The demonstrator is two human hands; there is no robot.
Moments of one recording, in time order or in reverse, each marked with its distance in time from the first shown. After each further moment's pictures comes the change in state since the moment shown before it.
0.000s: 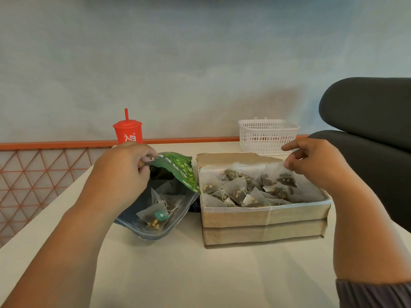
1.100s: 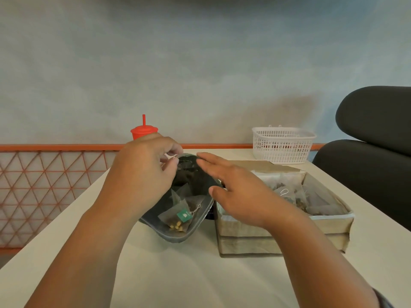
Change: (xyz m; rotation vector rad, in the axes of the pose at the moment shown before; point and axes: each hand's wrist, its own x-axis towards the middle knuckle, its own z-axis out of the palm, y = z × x) left_hand -0.002 0.030 -0.028 -0.067 0.077 0.062; right_hand -0.048 -0.113 0.071 0.046 -0.421 -0.540
